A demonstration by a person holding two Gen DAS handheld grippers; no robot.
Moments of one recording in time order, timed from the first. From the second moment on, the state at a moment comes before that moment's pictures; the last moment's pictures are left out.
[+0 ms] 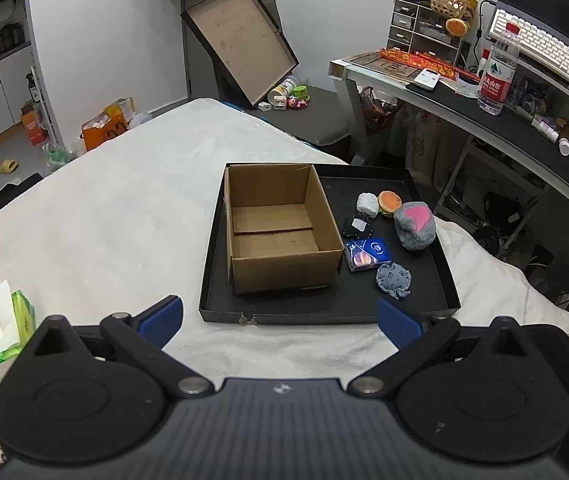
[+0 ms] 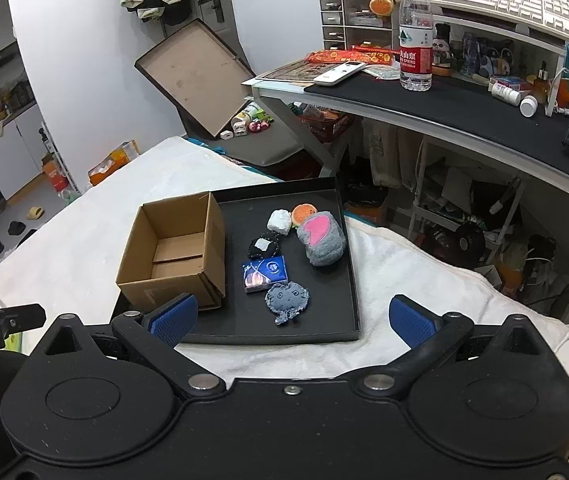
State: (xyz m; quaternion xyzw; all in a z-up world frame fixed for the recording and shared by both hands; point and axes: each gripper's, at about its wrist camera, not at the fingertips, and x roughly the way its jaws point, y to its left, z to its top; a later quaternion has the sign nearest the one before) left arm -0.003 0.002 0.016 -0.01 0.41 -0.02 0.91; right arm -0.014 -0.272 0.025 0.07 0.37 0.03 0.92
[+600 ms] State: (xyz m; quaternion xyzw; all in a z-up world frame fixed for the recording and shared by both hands) left arm -0.010 -0.001 0.016 -0.01 0.40 -0.02 0.91; right arm -0.013 -0.272 0.027 0.08 0.38 0.03 0.92
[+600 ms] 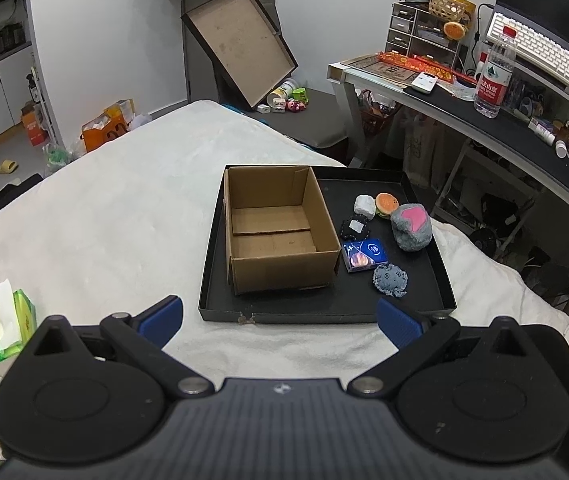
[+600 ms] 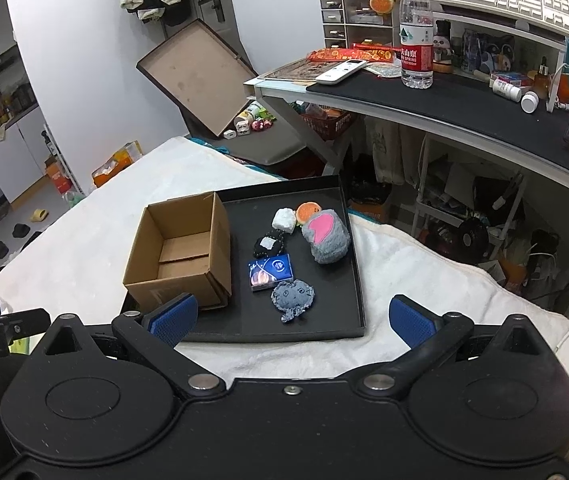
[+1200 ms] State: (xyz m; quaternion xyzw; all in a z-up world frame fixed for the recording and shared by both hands) left arm -0.003 0.002 0.010 -0.02 0.41 -0.02 0.91; right arm -0.008 -0.274 0.017 0.08 0.38 0.02 0.92
